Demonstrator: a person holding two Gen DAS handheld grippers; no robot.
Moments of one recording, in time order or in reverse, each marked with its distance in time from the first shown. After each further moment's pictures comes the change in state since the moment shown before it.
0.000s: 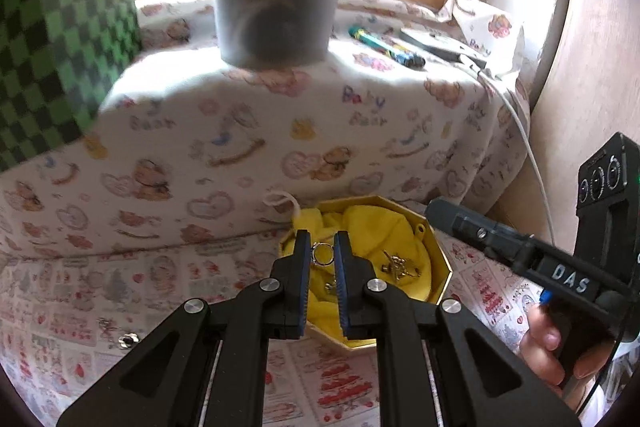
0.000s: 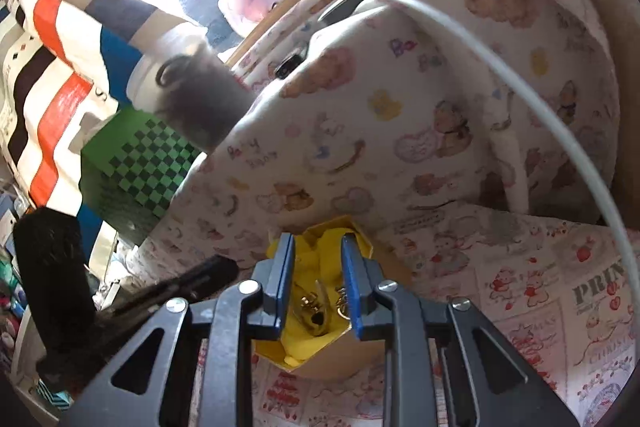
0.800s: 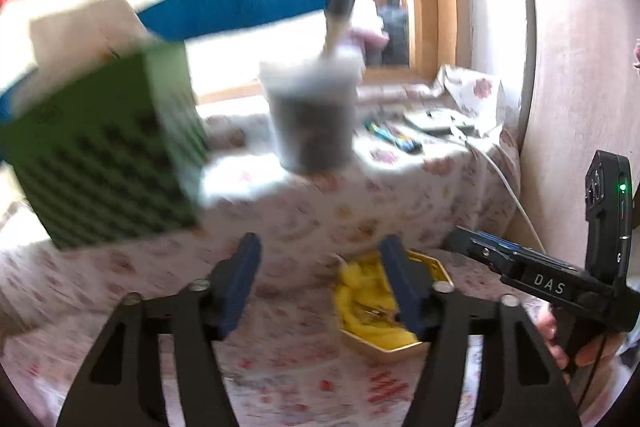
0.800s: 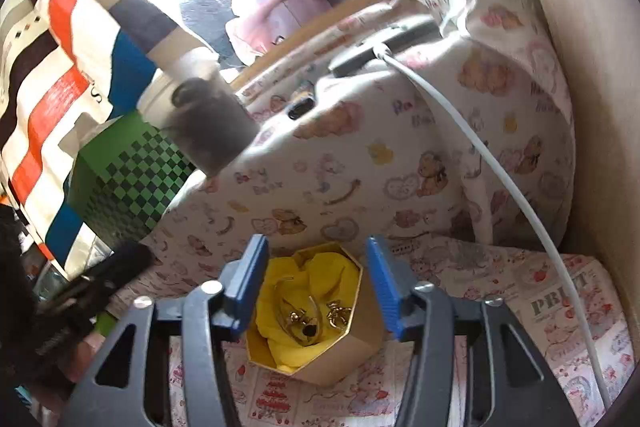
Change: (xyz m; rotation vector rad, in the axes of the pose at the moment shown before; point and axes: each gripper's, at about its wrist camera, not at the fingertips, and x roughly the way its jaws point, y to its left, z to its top) left arm -0.097 0.009 -0.001 0.115 -0.280 0.140; right arm -0.026 0.035 -0.002 -0.119 -0.110 -0.138
